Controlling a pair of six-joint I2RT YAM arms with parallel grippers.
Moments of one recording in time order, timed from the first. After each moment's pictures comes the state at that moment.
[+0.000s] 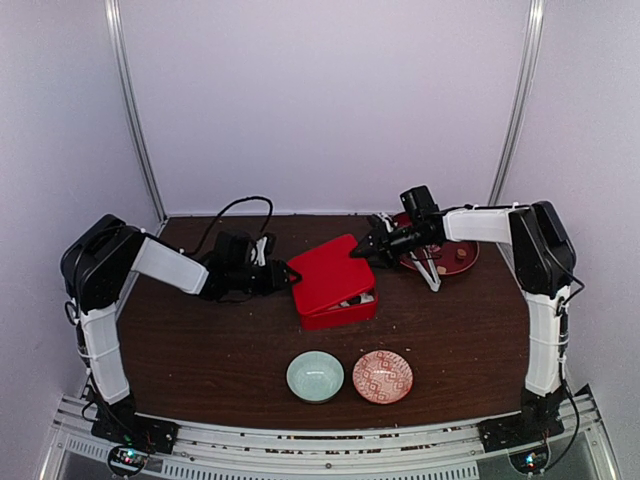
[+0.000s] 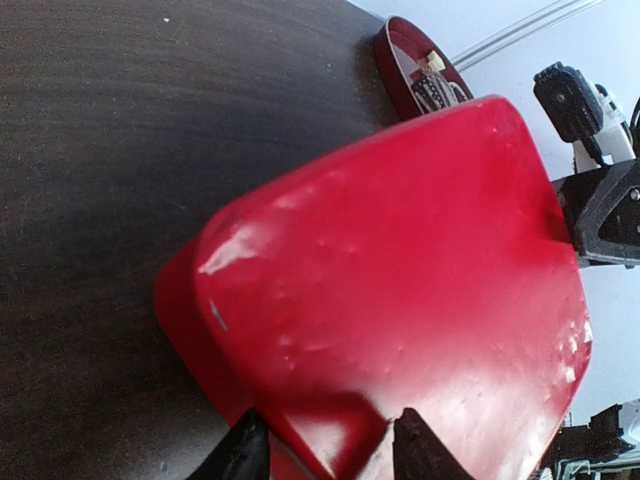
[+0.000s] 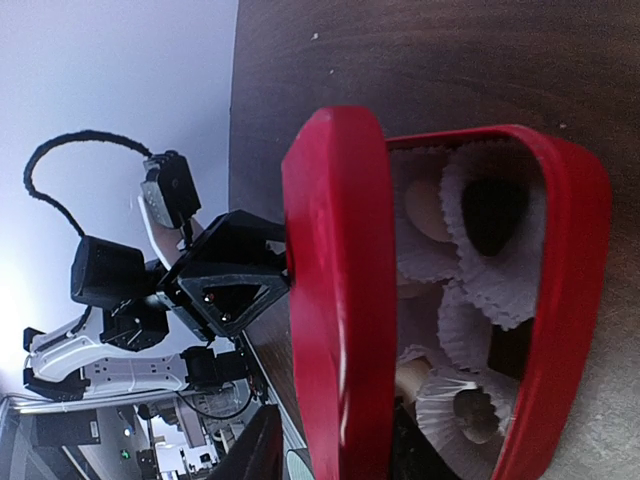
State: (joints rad) left arm -0.56 1.96 0.99 0.43 0.43 -0.65; right arm 0.40 2.11 1.55 -0.27 -0.95 0.70
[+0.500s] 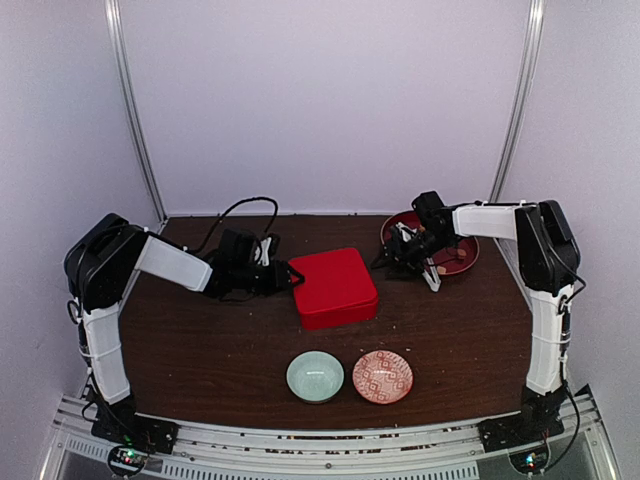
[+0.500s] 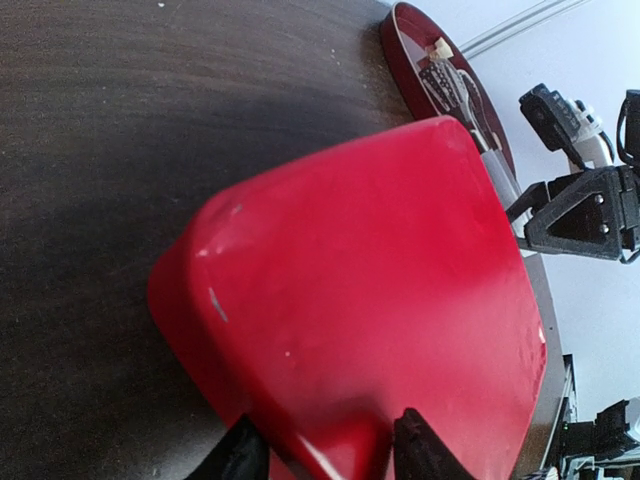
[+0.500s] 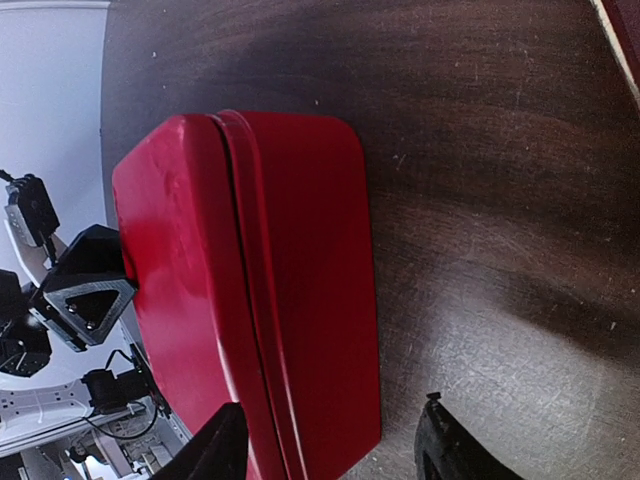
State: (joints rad) left arm -0.57 1.98 1.04 0.37 0.43 -0.64; right arm 0.34 2.11 1.57 -0.56 -0.70 0.47
